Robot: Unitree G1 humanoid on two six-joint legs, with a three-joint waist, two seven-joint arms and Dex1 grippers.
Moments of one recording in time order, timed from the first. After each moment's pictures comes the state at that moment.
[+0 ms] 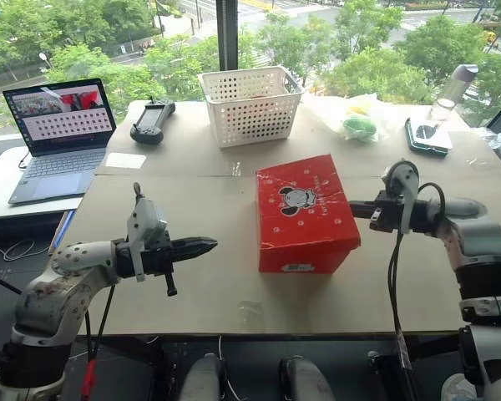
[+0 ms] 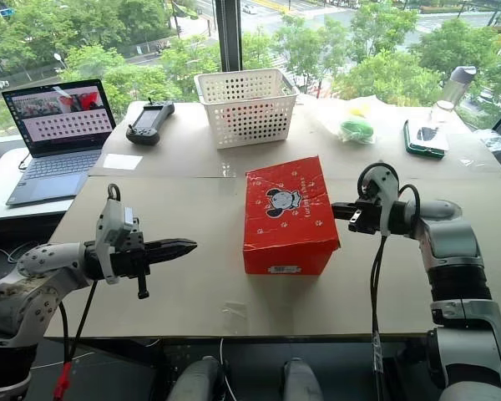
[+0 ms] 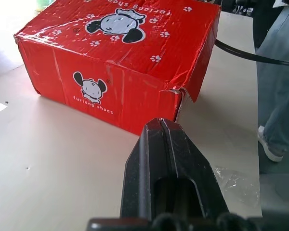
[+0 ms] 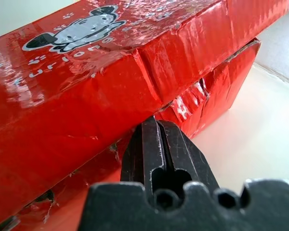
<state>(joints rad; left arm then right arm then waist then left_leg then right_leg) -0.21 0.73 0.13 -0.40 -0.63 0.62 -1.01 -0.69 -0.76 0.00 0.33 0.32 0.47 1.18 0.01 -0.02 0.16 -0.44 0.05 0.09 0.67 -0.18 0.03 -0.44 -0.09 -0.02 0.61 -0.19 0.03</state>
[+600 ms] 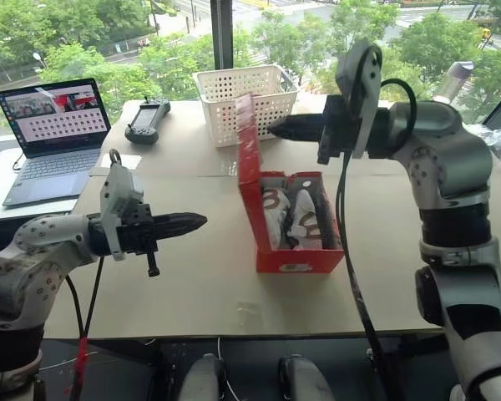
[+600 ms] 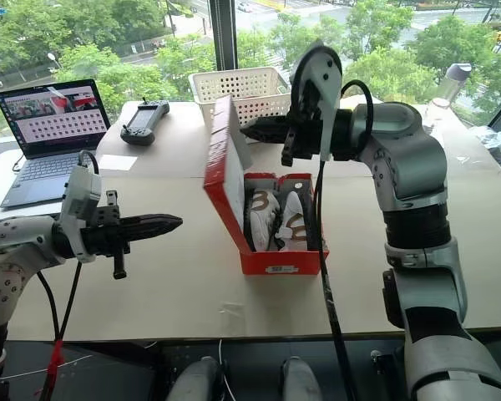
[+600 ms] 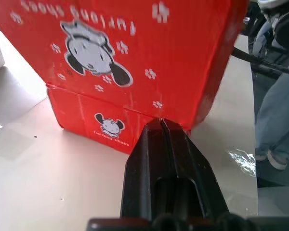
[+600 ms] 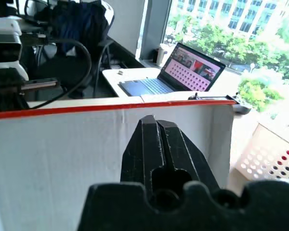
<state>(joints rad) -0.39 0.87 0.27 -0.35 -0.81 0.75 -1.00 -1.07 -0.50 0.03 0.05 0.42 0.68 1.01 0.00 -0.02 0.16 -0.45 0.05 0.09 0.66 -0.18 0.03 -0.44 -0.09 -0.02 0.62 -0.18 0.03</state>
